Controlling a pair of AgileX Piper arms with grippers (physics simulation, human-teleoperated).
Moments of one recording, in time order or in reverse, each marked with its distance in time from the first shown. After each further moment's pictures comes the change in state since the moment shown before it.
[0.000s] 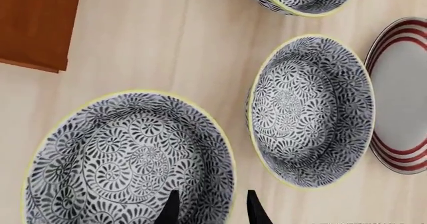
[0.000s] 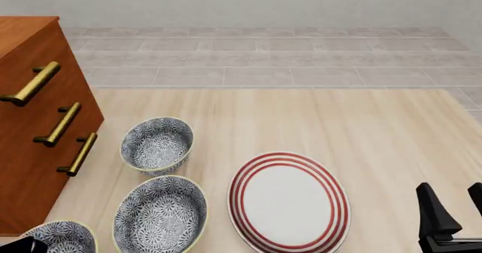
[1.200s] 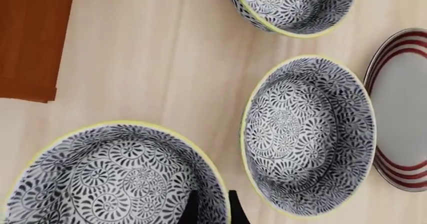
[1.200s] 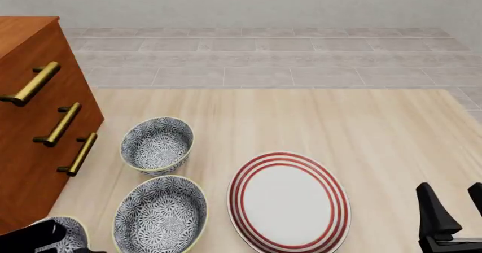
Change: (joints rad) left arm 0.032 0.205 0.027 -0.245 0.053; right arm 0.000 0.000 0.000 0.000 0.000
